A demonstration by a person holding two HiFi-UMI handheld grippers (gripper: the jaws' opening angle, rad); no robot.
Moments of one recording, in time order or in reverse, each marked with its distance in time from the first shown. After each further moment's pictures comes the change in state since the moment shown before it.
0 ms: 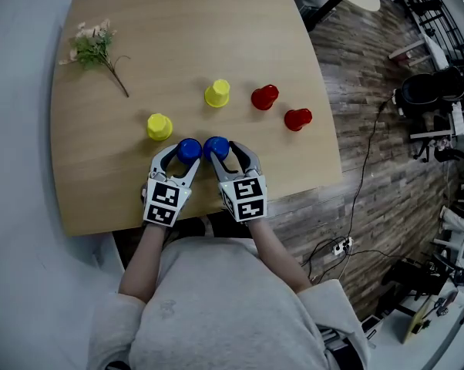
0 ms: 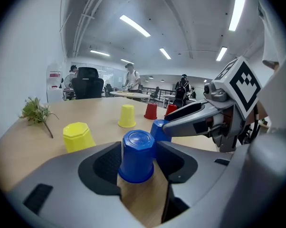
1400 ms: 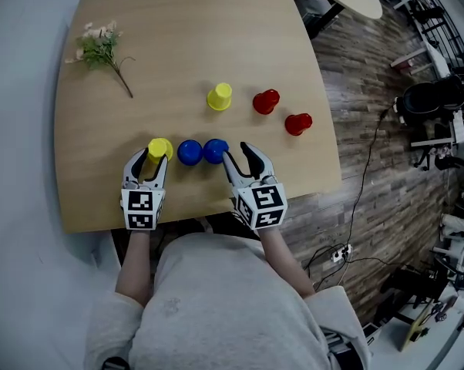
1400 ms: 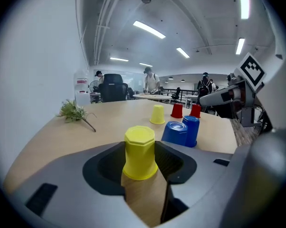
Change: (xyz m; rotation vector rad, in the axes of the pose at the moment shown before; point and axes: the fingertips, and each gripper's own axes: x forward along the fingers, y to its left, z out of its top) left arm -0.054 0.074 -0.022 -0.057 -0.036 0.278; right arm -0.036 -0.013 0.037 0.064 -0.149 0.021
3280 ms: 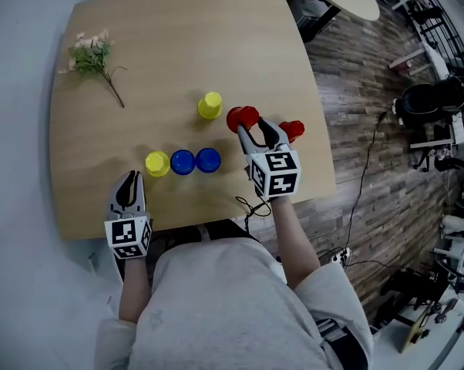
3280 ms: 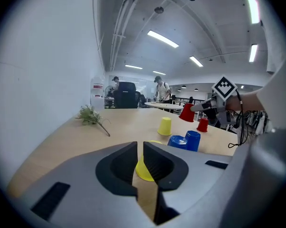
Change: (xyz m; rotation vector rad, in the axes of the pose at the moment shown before) left arm -0.049 0.010 0.019 -0.123 -0.092 0.129; right arm 0.036 -0.095 0.047 -0.072 0.068 -0.068
